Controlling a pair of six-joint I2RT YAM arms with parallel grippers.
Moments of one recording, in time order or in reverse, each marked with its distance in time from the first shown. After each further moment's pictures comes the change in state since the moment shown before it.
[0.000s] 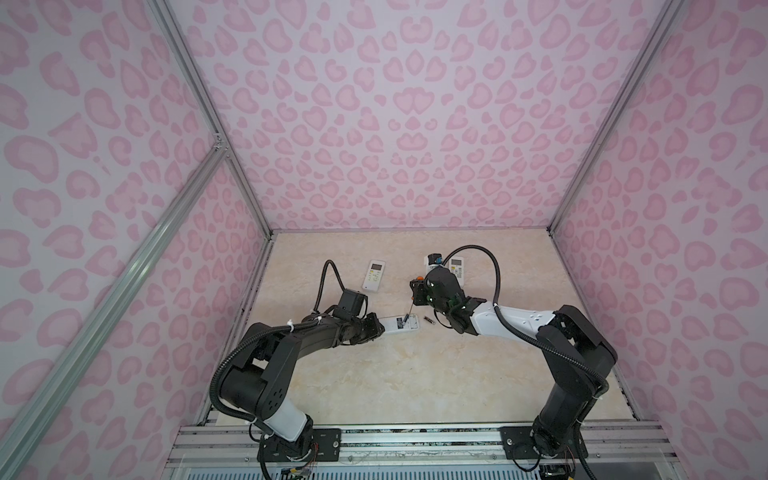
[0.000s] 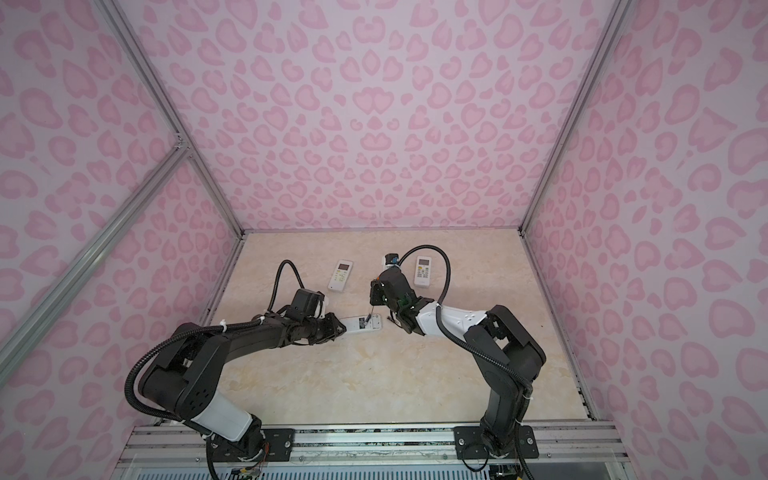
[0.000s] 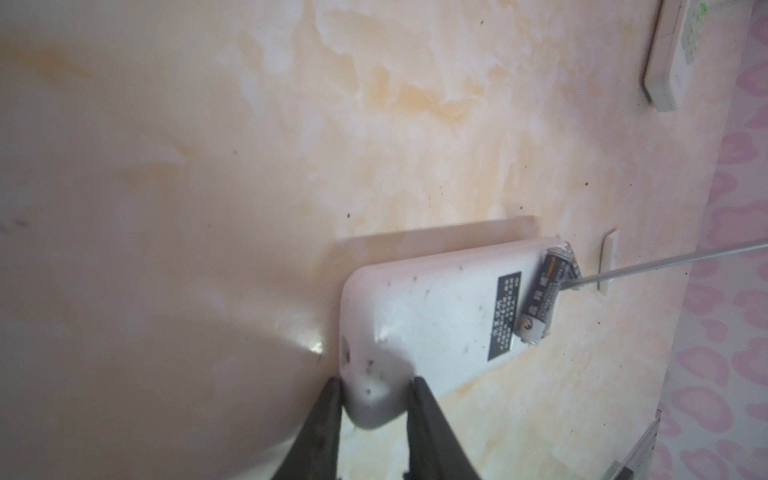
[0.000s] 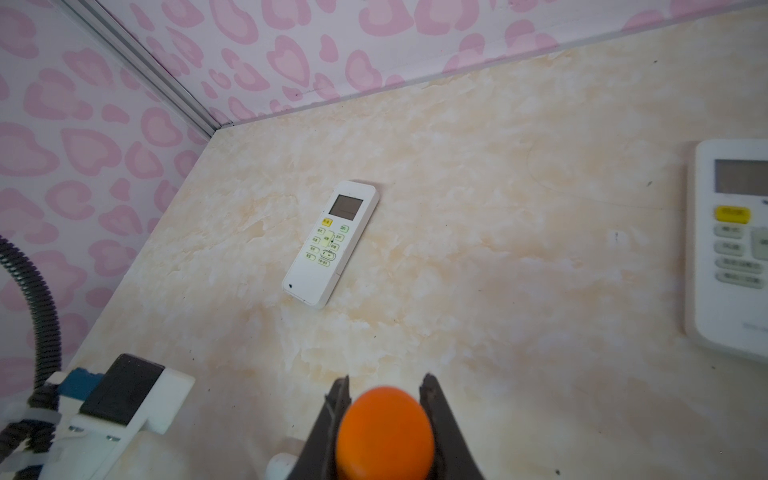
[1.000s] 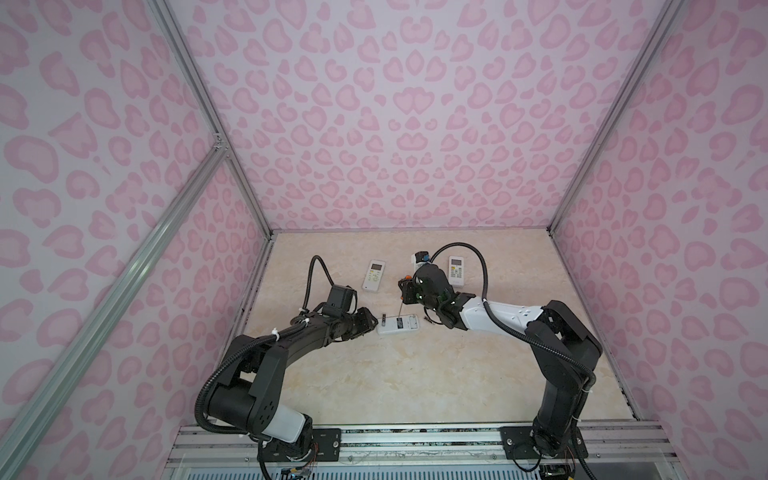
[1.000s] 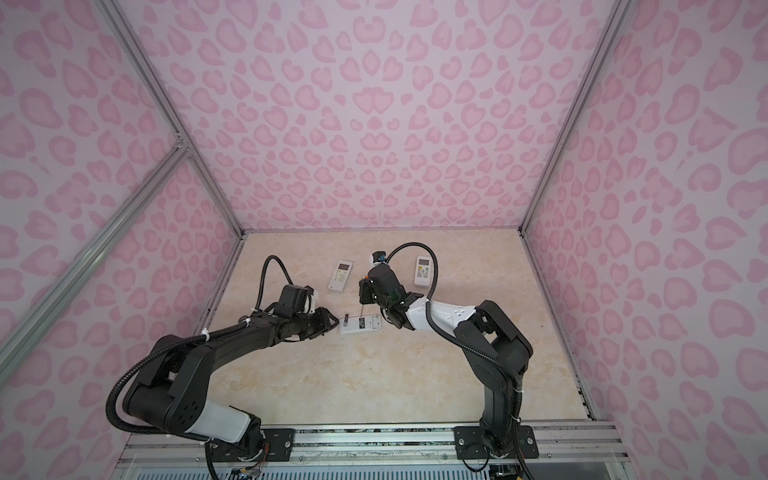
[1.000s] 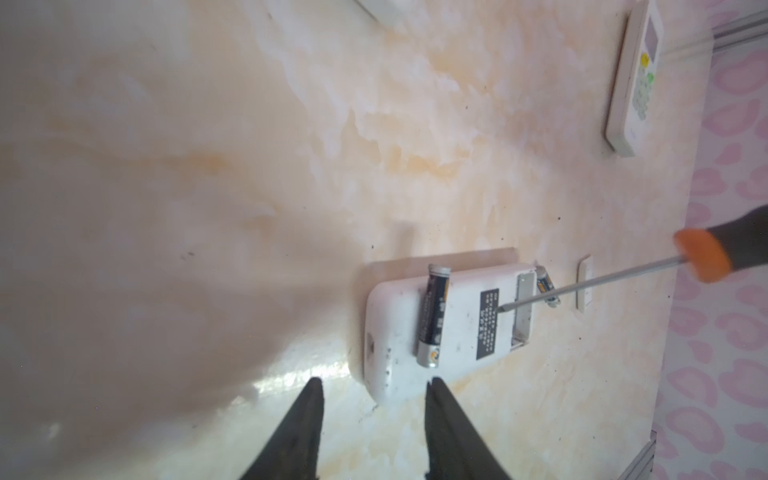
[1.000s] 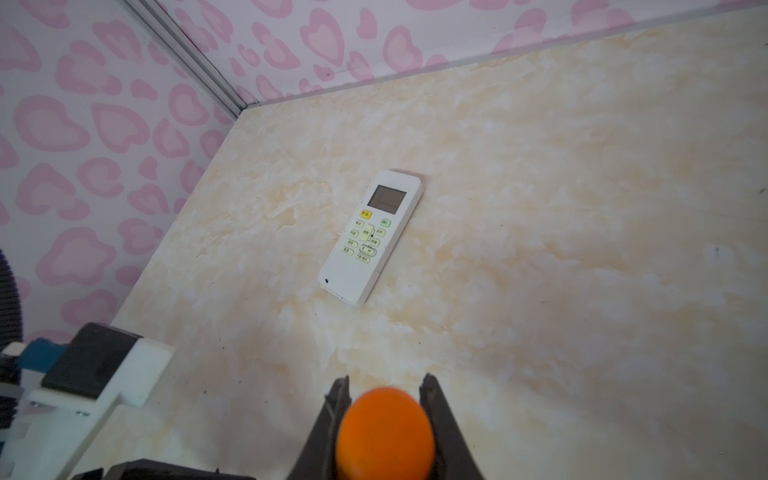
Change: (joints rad) left arm 0.109 -0.105 0.000 -0.055 -0.004 0.051; right arm 0.033 0.072 0.112 -0.055 -0.045 -0.005
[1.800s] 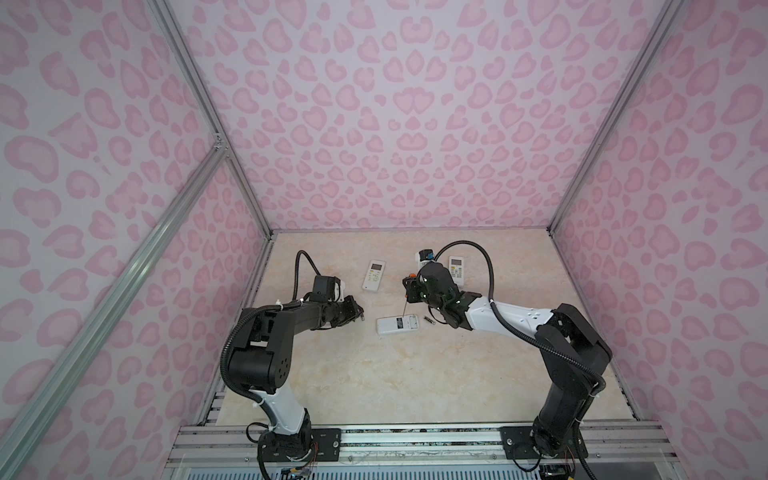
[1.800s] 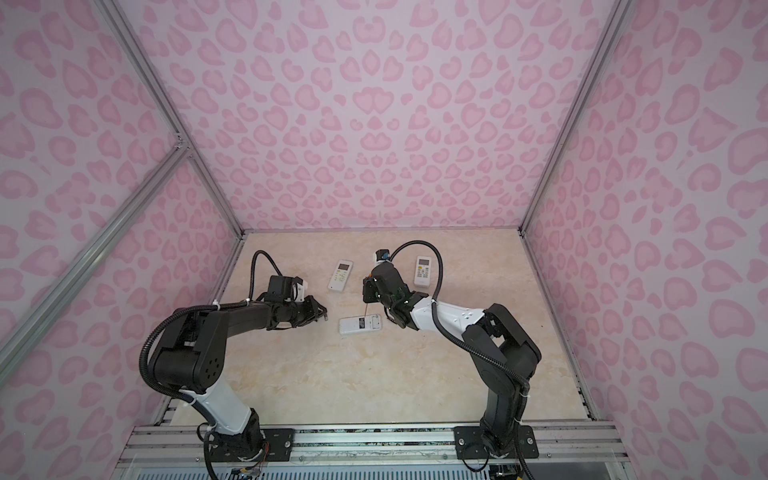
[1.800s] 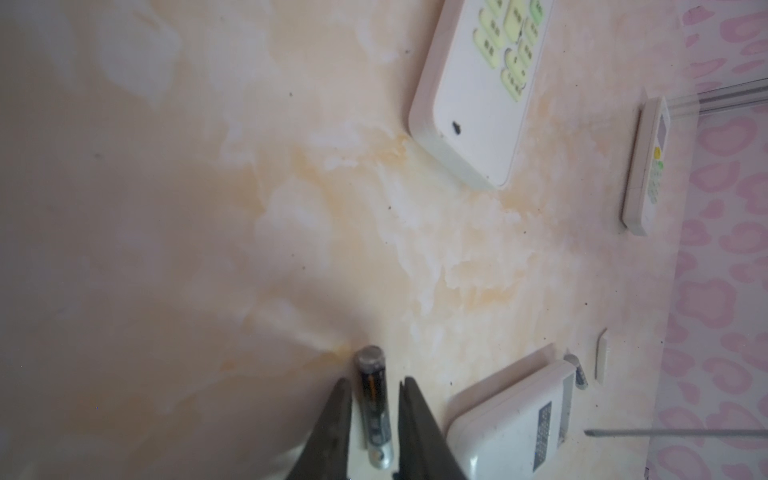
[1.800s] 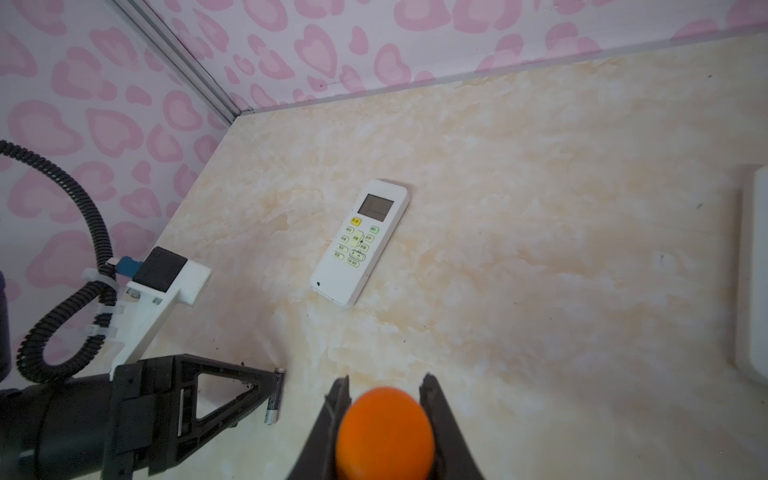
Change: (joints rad) left arm 0.169 0.245 0.111 0.085 0.117 0.120; right arm -0.015 -0.064 -0.026 -0.033 0.026 -0.024
